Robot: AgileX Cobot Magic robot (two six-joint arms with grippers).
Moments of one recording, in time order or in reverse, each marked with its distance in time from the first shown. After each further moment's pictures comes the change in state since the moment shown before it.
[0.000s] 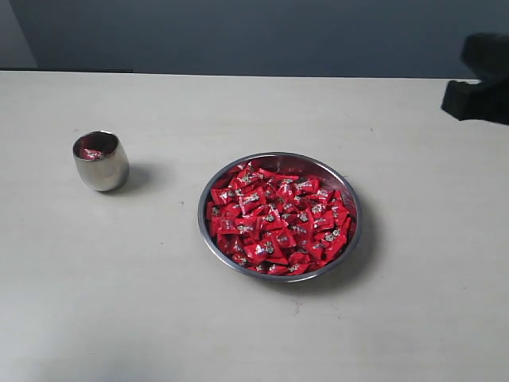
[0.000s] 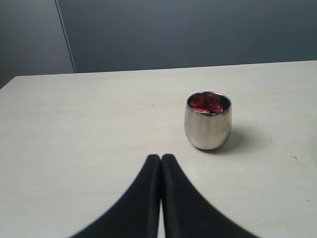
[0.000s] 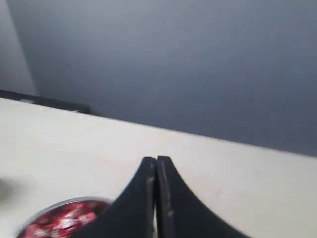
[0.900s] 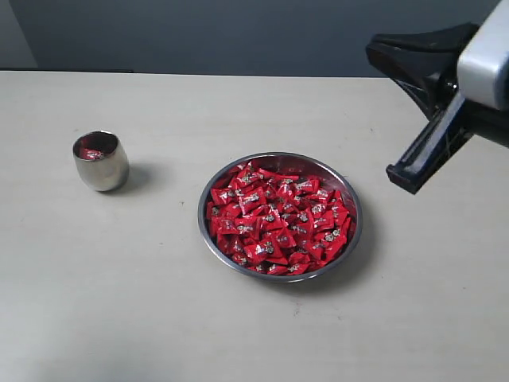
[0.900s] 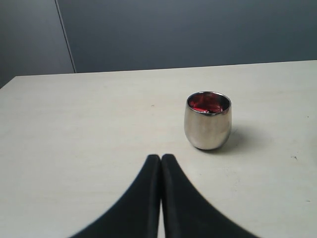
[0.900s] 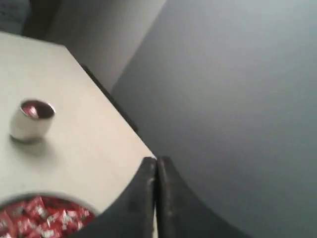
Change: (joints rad) left arm 0.000 0.000 0.000 0.000 0.000 0.000; right arm 0.000 0.078 -0.002 0.776 -0.404 -1.404
